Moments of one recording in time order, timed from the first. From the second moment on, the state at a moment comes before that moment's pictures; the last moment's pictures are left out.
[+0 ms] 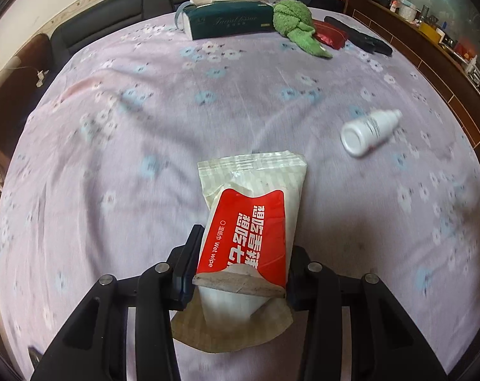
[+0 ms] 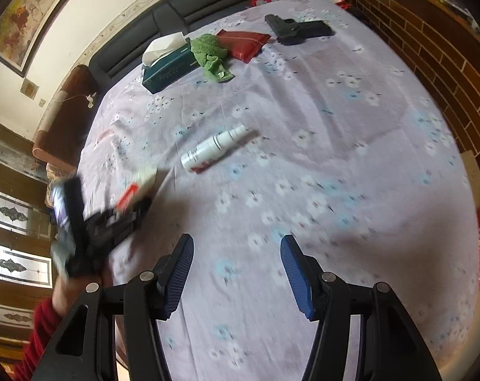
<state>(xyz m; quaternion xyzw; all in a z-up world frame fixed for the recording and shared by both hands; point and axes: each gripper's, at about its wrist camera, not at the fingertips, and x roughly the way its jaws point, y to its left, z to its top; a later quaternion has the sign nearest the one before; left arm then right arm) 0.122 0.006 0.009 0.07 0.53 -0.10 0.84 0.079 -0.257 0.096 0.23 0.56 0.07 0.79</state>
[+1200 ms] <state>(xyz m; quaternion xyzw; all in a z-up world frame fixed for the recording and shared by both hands) 0.014 0.015 0.009 0.03 0.53 -0.04 0.85 0.152 -0.159 0.030 0.07 0.62 0.10 0.77</state>
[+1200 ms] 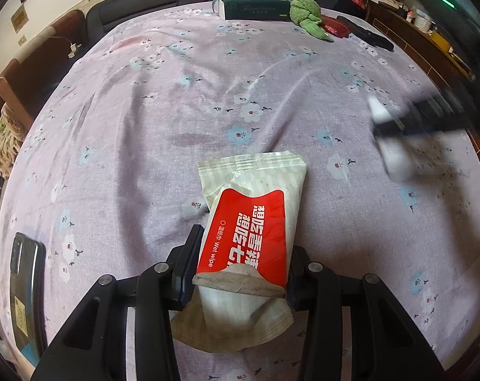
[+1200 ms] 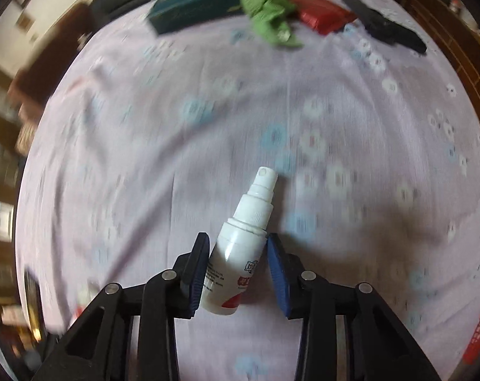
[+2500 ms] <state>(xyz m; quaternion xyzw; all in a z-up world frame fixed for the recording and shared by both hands) -0.036 -0.074 0.043 0.06 0.49 -0.07 0.87 -0.030 -0.240 0.048 0.11 0.56 0.11 0.81</state>
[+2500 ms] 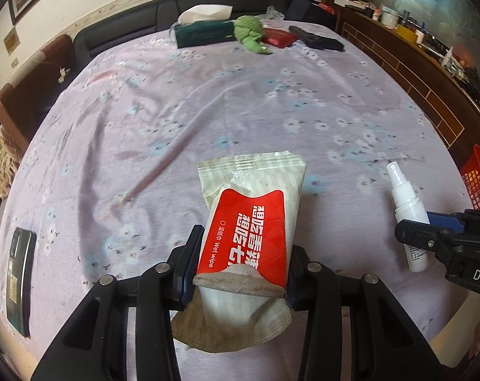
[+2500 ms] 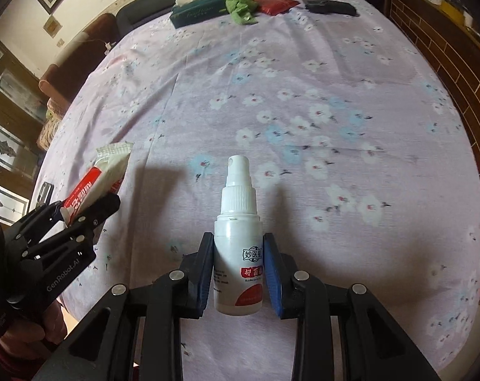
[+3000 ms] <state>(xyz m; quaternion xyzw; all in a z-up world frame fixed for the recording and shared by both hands) -0.042 -0.144 0.072 0.10 0.46 -0.10 0.88 -0.053 -0.304 0.073 0.13 0.53 0.09 0.83</state>
